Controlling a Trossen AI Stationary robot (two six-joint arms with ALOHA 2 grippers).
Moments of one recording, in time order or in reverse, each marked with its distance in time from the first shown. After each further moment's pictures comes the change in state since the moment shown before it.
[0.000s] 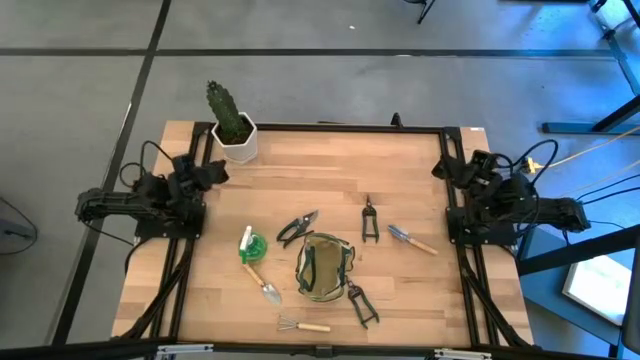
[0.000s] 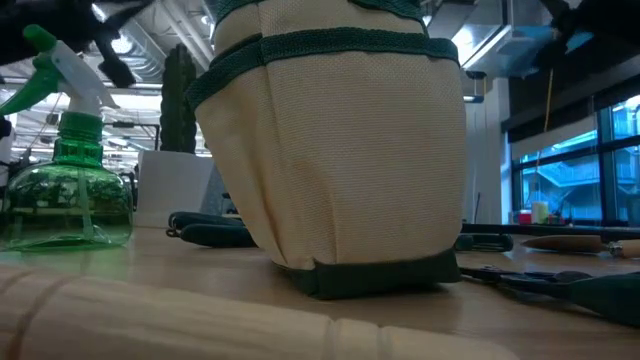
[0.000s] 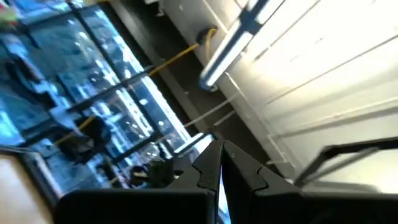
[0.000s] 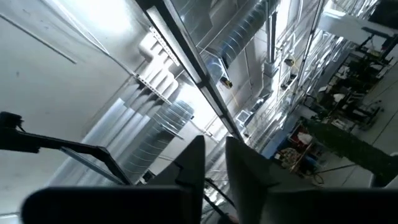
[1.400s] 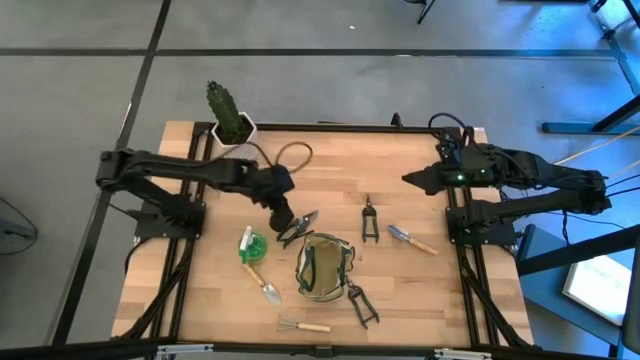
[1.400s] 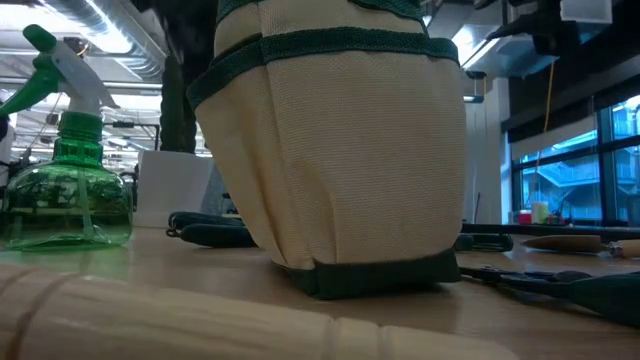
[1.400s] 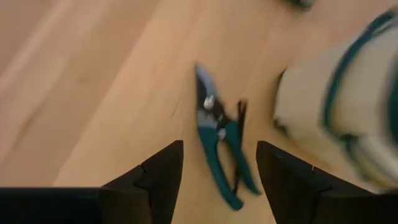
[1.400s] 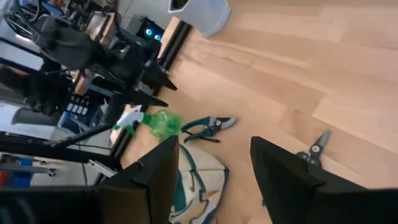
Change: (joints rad) left arm 0.062 1.374 0.986 -1.308 0.360 0.461; right arm 0.001 0.596 0.825 -1.447 -0.123 0.142
